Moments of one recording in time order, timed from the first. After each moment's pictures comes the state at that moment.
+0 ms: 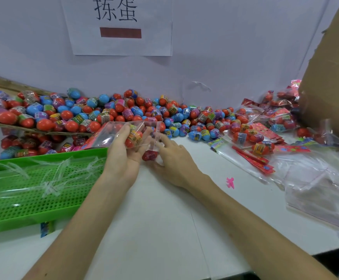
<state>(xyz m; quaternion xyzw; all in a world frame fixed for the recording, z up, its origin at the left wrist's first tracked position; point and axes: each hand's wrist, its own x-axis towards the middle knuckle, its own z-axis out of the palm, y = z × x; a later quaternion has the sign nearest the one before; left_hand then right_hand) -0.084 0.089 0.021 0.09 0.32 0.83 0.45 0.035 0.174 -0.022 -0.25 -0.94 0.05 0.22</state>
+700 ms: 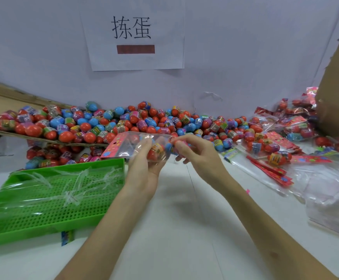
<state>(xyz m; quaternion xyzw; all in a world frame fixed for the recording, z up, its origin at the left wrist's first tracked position) -0.072 0.088 0.018 0.12 0.37 0.81 0.44 0.058 0.169 0.025 -0.24 -0.76 0.47 0.39</state>
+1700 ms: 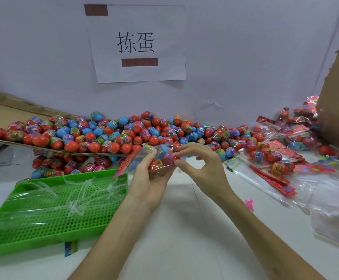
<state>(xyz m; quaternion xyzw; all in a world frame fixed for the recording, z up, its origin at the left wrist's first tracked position) -0.072 0.083 0.021 0.06 0.30 0.79 0.54 0.059 0.163 0.020 -0.24 -0.79 0.34 0.46</state>
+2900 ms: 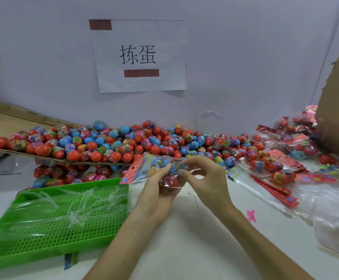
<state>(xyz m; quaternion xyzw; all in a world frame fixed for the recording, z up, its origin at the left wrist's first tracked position) -0.064 0.089 0.007 0.12 0.31 0.77 0.55 0.057 0.163 0.014 -0.25 -0.77 0.31 0.50</state>
